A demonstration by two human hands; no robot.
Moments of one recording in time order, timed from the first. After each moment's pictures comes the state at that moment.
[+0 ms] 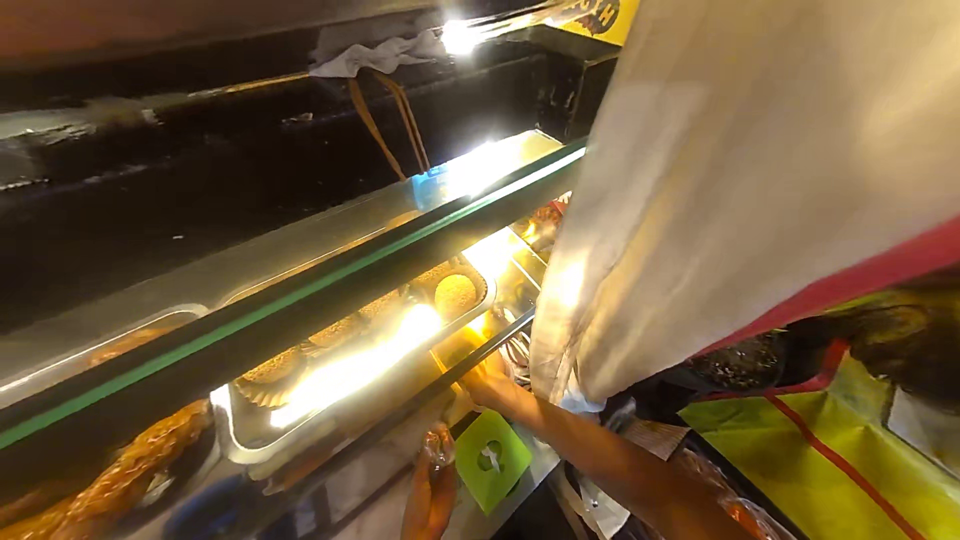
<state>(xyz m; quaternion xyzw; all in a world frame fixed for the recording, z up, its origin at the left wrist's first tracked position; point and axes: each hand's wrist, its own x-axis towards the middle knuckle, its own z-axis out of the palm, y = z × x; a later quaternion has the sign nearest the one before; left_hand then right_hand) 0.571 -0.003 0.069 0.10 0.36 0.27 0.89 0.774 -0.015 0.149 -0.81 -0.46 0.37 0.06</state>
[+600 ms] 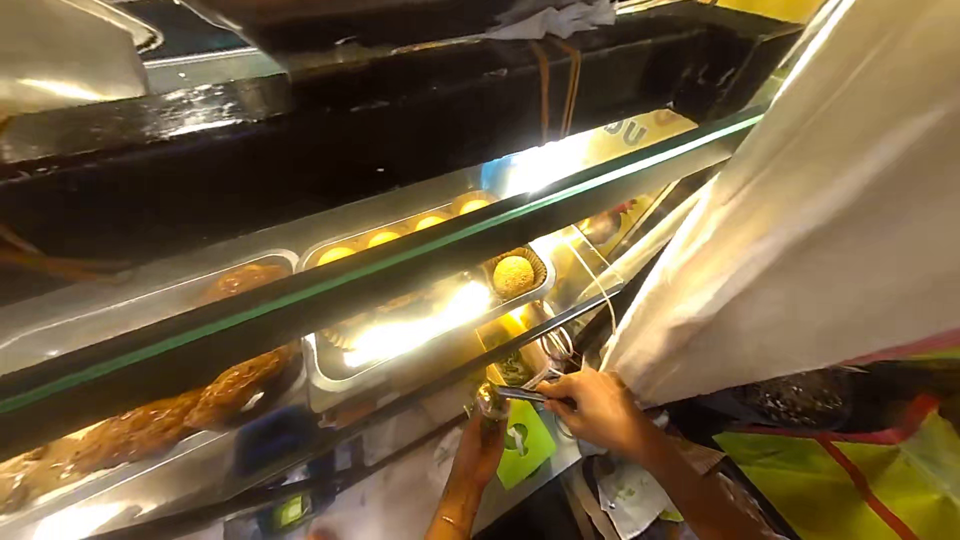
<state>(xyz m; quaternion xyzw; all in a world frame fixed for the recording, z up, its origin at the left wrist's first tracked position) 0.602 -0.011 0.092 0.05 0.35 0.21 0.91 0.774 -0.118 0.248 -0.80 -0.48 0.35 0.05</state>
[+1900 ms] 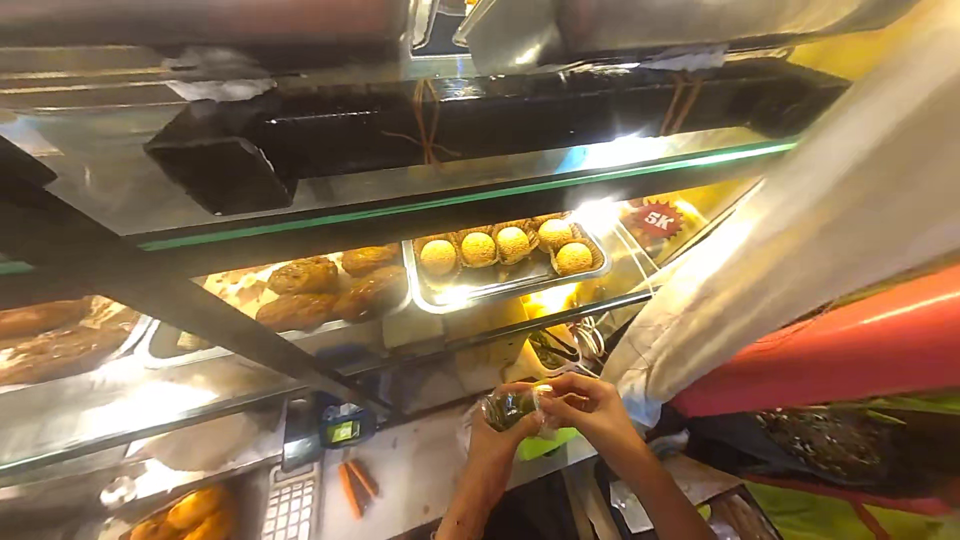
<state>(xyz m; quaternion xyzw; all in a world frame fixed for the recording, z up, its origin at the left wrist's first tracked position) 0.527 -0.032 0.186 0.39 0.28 0.30 0.82 0.679 -0.125 0.228 -0.65 -0.31 0.40 0.57</state>
